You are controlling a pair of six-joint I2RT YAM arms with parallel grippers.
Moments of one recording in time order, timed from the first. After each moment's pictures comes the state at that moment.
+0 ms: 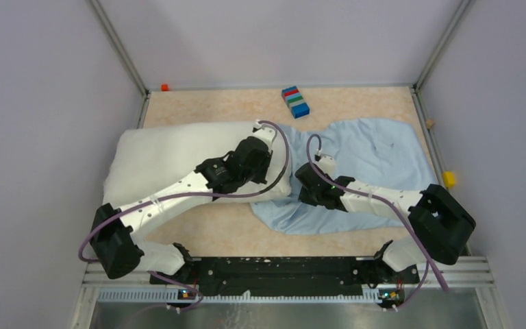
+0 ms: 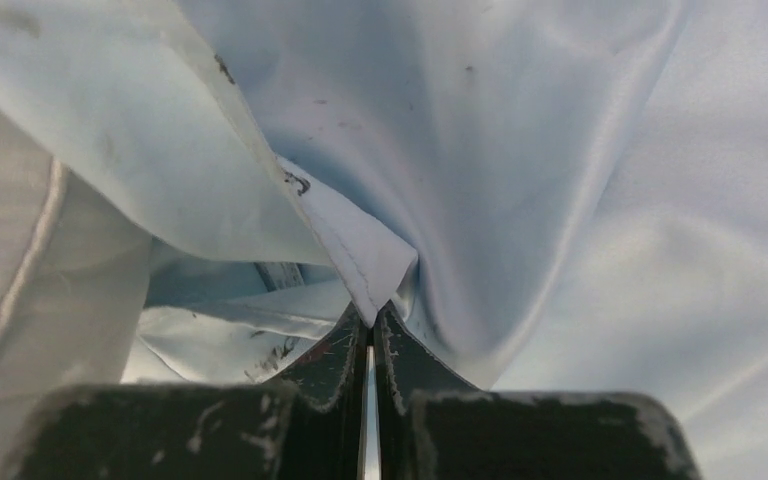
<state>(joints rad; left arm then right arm) -0.87 1.33 1.10 -0.48 -0.28 -0.32 0.86 1.44 0.76 -0.30 0.34 1.05</state>
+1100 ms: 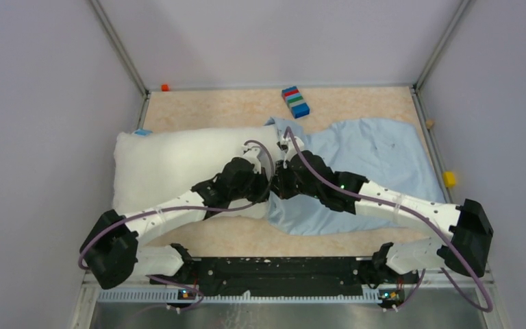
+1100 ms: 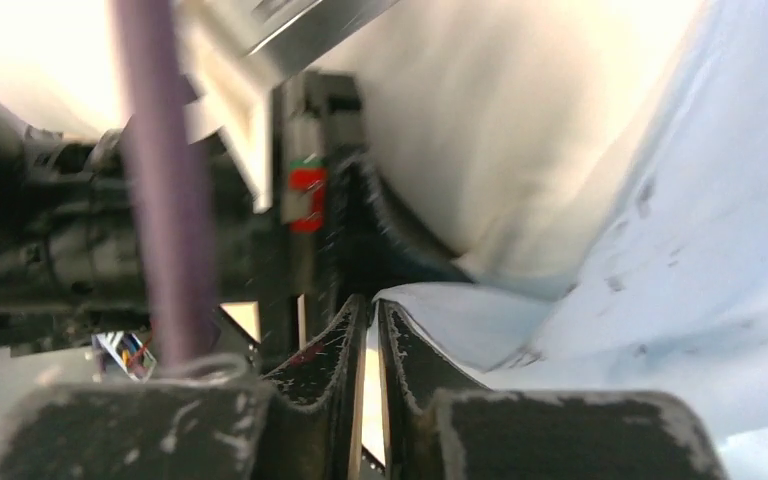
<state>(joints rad) -0.80 1.27 0.69 -0.02 0.12 -0.63 1.05 1.28 1.00 -0.28 0.14 0.56</state>
